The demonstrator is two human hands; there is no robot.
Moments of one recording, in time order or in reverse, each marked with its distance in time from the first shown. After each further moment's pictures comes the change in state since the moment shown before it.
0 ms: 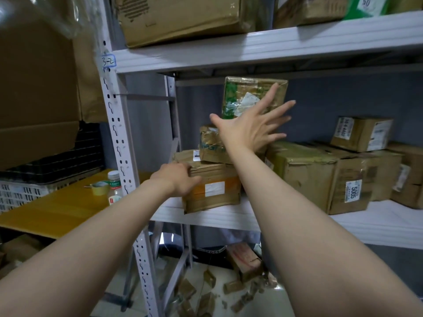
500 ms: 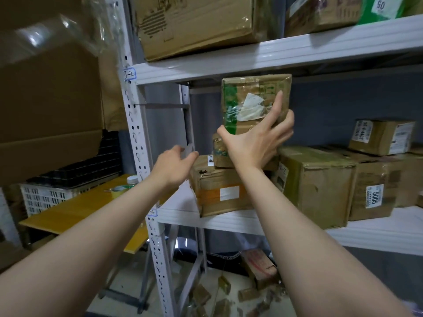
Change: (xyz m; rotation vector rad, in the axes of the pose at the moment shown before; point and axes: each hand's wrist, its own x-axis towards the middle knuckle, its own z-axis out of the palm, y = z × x) left_hand -0.021 -0.016 -0.034 -0.381 0.362 -0.057; right_hand -0.032 0.007 -0.002 0.177 0.186 -0.177
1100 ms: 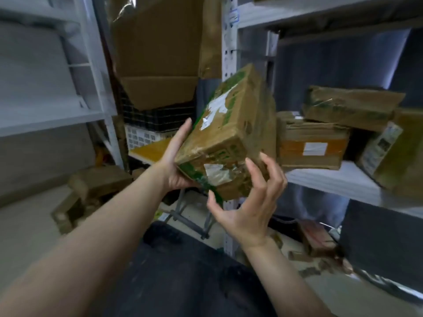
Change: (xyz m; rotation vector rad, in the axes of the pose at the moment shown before) left_hand -0.142 -0.131 -0.087 -1.299 -0.378 -0.586; right_hand -0.265 -0.027 -0.089 0.521 -0.211 -0.527
